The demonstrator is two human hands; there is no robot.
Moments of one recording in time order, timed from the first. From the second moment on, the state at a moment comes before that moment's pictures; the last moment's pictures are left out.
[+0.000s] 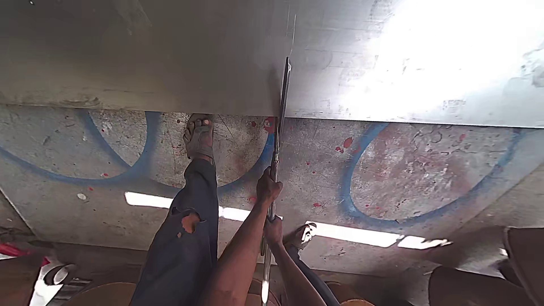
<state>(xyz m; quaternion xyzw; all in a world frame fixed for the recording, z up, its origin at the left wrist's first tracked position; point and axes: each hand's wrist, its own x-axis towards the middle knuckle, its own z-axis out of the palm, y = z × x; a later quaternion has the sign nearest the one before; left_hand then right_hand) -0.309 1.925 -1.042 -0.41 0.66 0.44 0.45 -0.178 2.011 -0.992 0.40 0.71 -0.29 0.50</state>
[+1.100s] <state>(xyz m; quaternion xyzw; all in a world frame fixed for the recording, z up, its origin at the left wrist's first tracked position) -0.287 1.907 -1.063 -0.37 0.62 0.54 0.44 -0.153 2.006 -1.014 0.45 0.65 -0.38 0.48</state>
